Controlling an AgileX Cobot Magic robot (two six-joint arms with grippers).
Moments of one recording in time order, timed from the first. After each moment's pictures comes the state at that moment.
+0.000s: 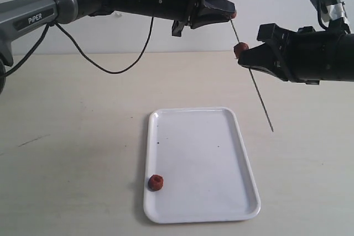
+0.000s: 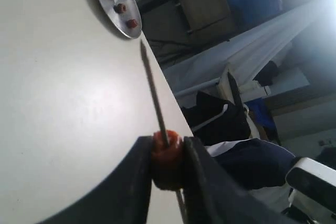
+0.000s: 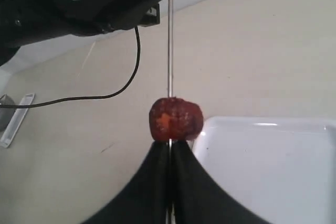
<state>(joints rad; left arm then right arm) -0.44 2.45 -2.25 -1.40 1.05 0.50 -0.04 1.51 -0.76 1.72 0.70 -1.28</state>
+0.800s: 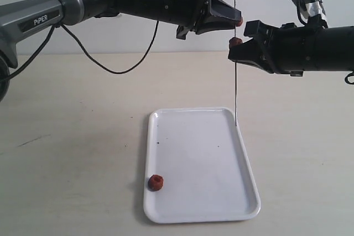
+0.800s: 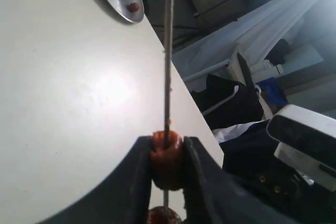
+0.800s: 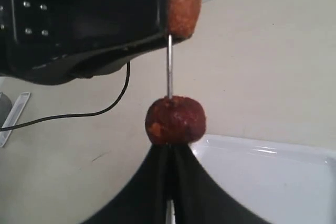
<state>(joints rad) -0.46 2.45 -2.25 -1.35 1.06 0.54 -0.04 1.67 -0.90 1.73 0.72 -1.30</state>
